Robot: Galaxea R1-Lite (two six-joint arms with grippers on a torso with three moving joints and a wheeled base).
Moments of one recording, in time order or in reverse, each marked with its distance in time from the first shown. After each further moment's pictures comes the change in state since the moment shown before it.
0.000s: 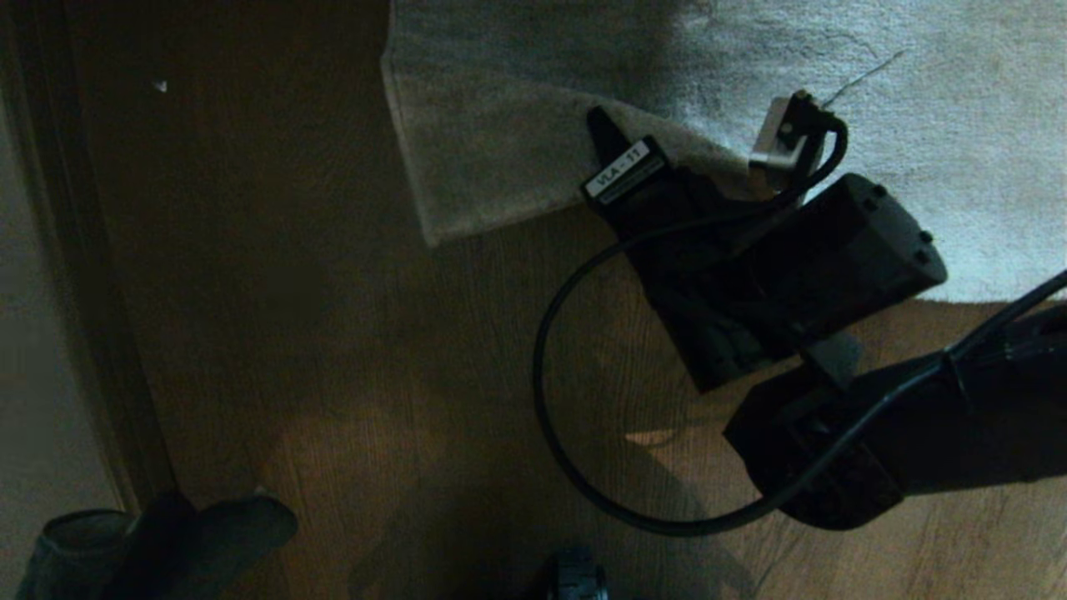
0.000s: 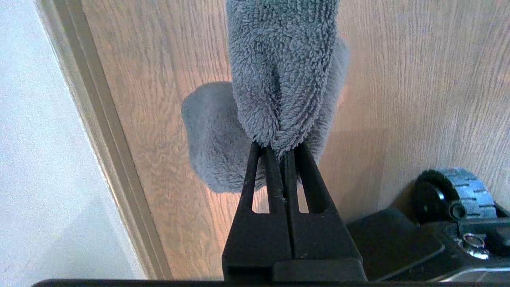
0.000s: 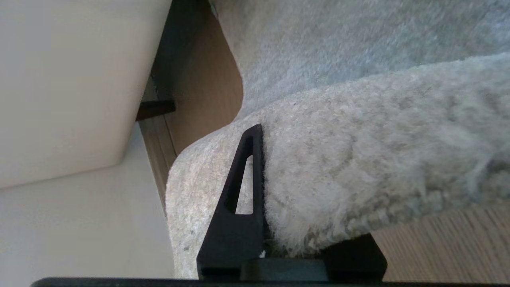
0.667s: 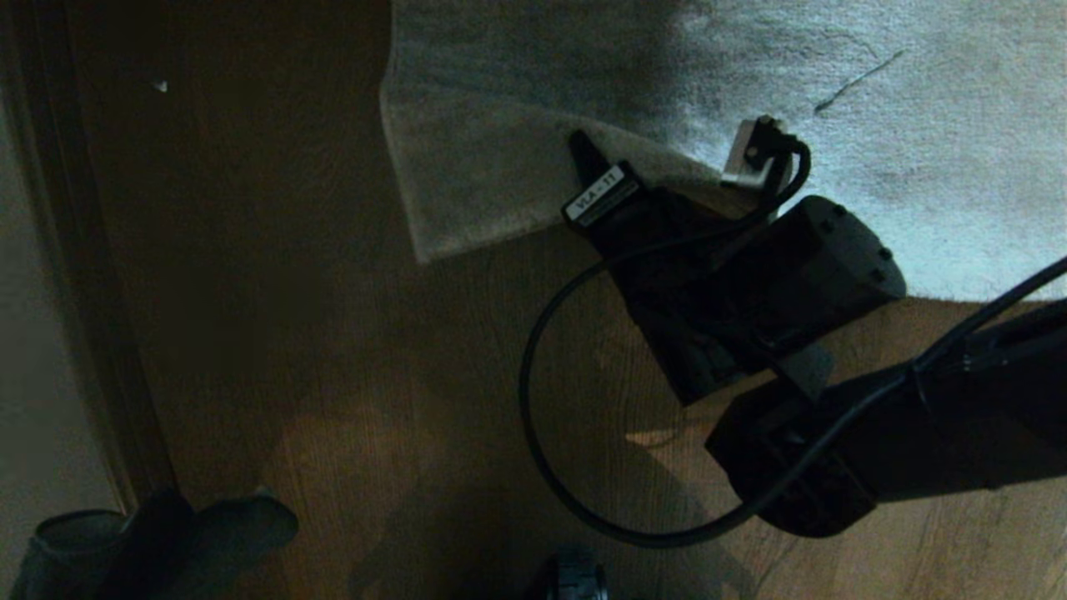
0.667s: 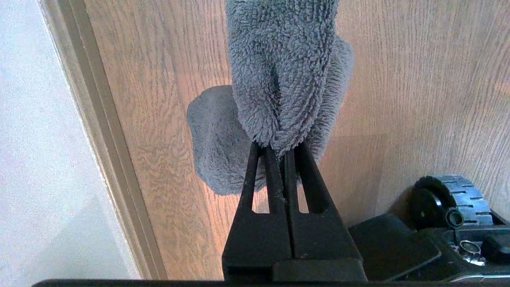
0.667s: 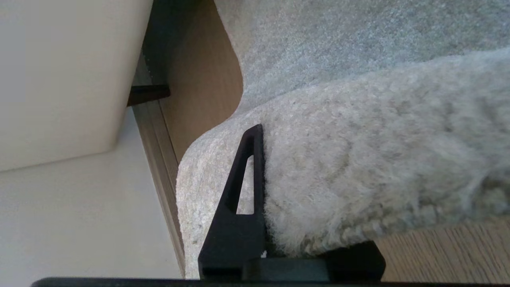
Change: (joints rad) left arm 0.000 -0.013 0.001 -0.001 0.007 -0.020; right arm 0.010 0.036 -0.005 0.000 0.003 -0.005
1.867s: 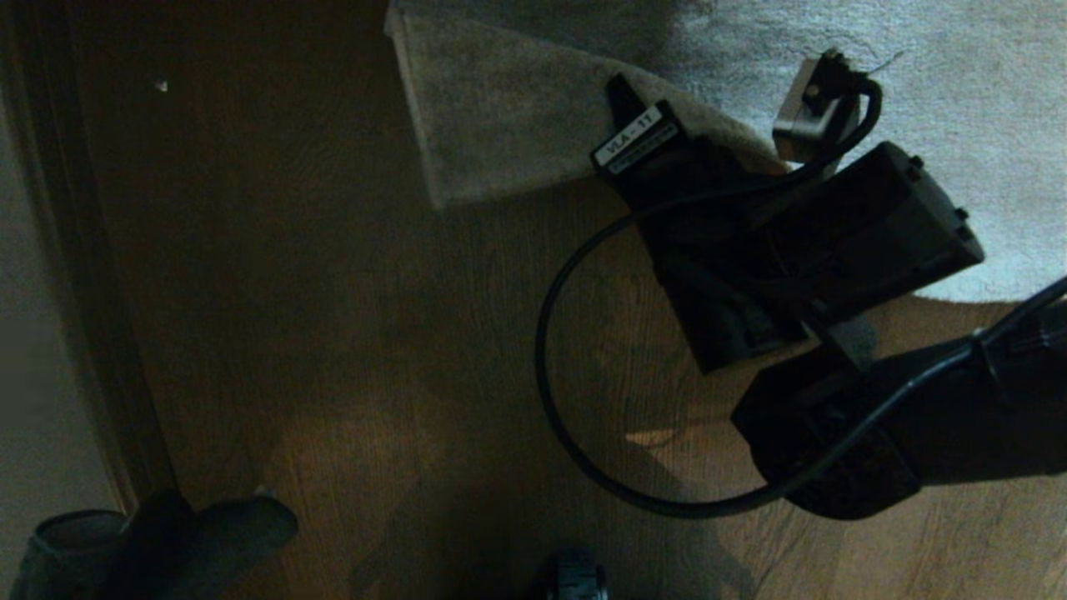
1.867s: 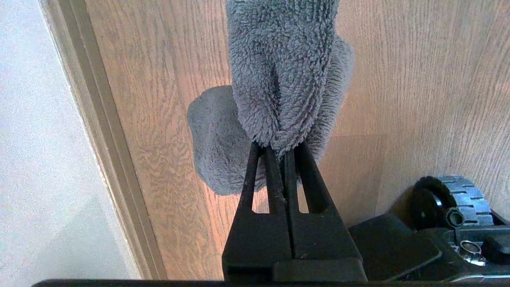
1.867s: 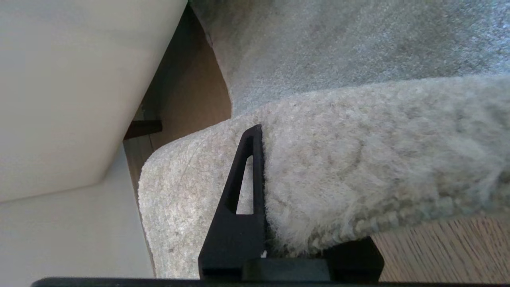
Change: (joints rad) left arm 0.000 0.000 0.000 0.000 0.000 0.000; right arm -0.007 -0.060 -0.036 0.000 -0.088 -0.097
